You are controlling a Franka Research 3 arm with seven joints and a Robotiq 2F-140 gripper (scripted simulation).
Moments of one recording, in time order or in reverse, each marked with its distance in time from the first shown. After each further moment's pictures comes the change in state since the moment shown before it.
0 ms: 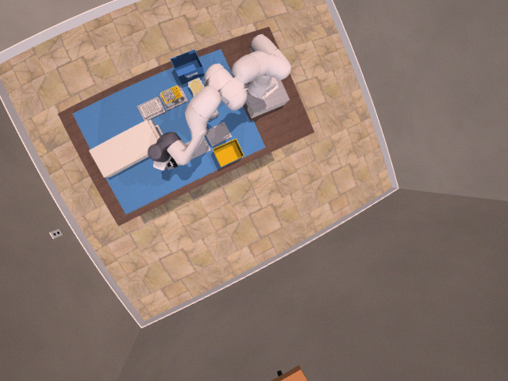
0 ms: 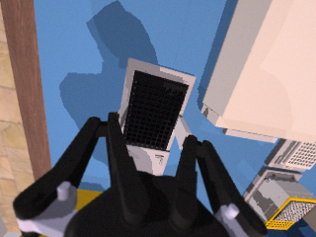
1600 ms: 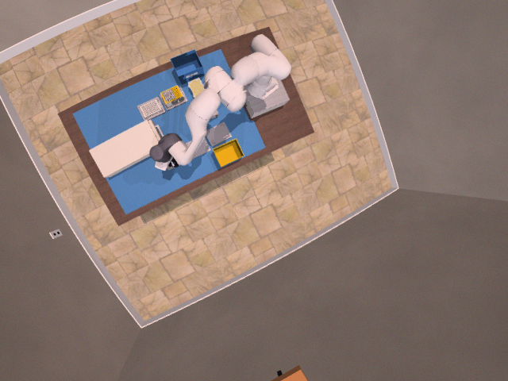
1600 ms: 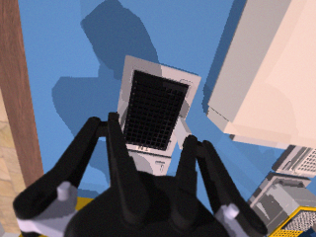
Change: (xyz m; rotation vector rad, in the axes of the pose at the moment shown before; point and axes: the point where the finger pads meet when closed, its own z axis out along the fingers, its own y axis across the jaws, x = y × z) arm -0.002 0.000 0.024 -0.005 -0.006 -0.003
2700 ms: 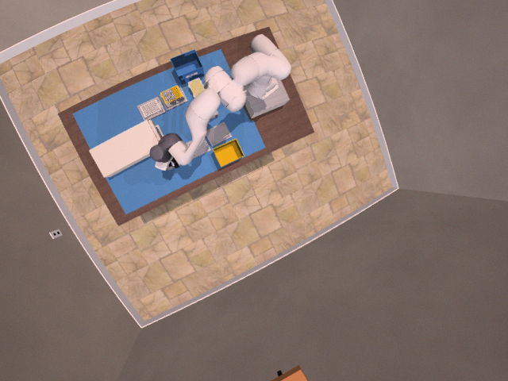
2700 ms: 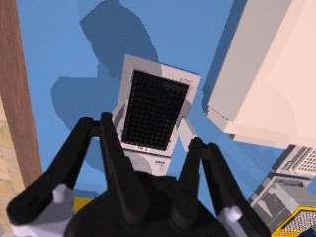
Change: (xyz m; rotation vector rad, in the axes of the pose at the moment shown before) arm -0.001 0.001 0.001 -0.002 -0.002 0.000
